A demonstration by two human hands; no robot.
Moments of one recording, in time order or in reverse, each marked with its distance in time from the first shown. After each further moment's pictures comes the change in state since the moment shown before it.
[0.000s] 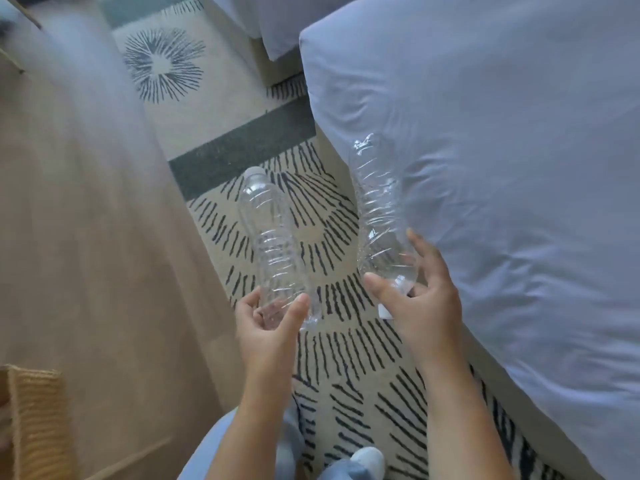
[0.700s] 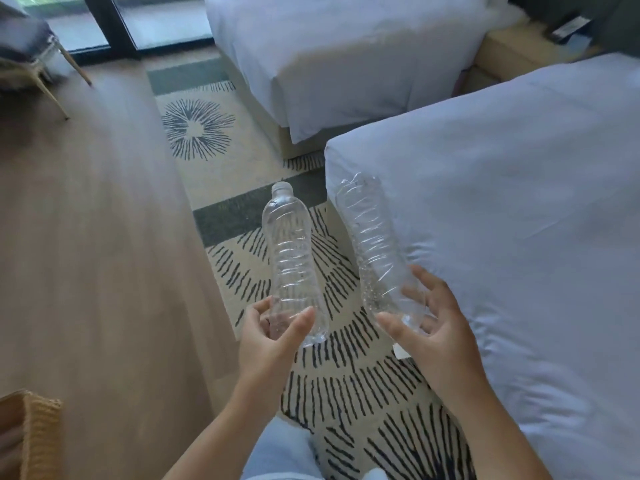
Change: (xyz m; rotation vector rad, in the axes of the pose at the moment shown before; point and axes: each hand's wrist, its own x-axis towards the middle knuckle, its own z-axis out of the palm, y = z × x) left_hand -0.084 0.171 -0.113 -0.070 -0.200 0.117; right_hand -0.095 -0.207 -0.016 -0.104 -0.164 -0.149
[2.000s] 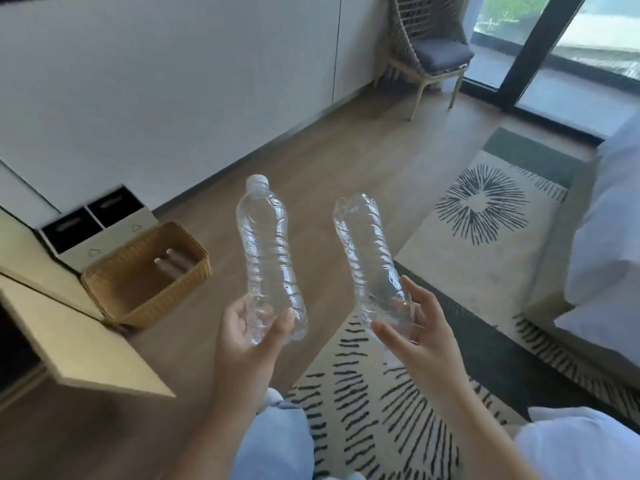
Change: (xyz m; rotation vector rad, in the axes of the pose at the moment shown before) left_hand 0.227 0.112 -0.123 -0.288 1.213 0.083; right_hand 0.367 -0.144 0.303 -0.073 -1.151 -0.274
